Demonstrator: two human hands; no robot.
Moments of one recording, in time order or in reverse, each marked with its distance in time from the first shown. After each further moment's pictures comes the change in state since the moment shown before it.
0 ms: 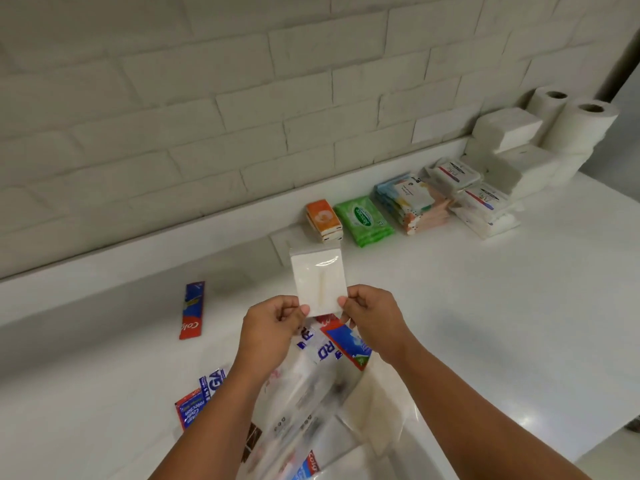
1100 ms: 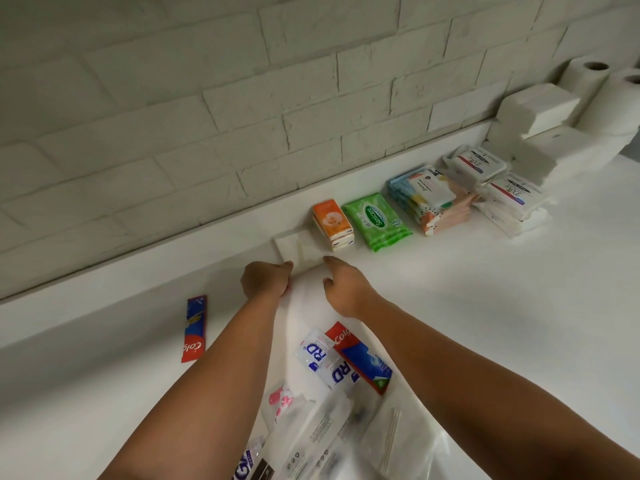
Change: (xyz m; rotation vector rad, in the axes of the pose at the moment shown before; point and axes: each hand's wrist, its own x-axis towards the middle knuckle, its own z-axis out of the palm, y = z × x) left_hand 0.171 -0.020 0.001 0.311 0.314 -0.330; right_hand 0.120 0.000 0.049 -0.562 -0.167 -0.173
